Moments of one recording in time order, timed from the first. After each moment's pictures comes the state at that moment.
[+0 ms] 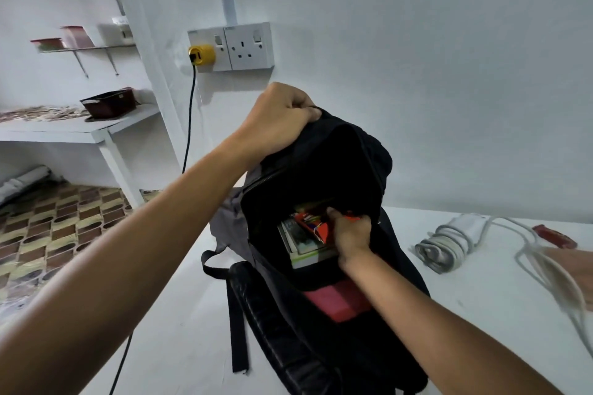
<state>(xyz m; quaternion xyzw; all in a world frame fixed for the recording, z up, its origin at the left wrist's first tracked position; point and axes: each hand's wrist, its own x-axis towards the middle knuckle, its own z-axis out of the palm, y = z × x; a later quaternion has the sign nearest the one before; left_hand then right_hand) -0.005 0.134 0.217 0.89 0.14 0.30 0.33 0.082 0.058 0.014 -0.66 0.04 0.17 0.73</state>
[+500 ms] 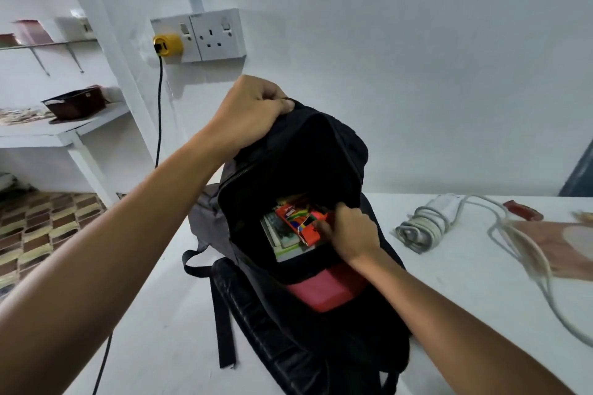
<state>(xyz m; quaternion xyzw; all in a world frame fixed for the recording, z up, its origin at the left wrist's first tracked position) -0.003 0.133 0.209 0.89 0.14 0.29 0.34 0.081 0.003 0.014 -0.93 -0.29 -0.04 0.22</state>
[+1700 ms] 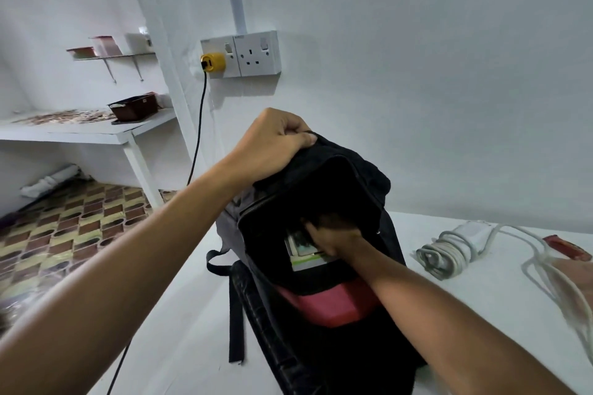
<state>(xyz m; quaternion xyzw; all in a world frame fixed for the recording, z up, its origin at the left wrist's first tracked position) -0.027 0.117 0.199 0.89 0.14 0.28 0.33 0.117 0.070 -0.009 -0.89 -0.41 0.11 0.19</state>
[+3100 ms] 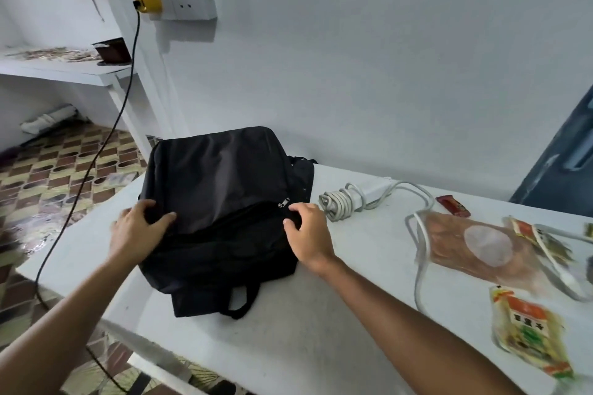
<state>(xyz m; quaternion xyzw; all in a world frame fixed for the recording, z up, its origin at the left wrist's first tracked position) -0.116 0.068 -0.007 0.77 0.56 0.20 0.22 0.107 -0.133 -0.043 -0.80 -0.38 0.10 0.44</state>
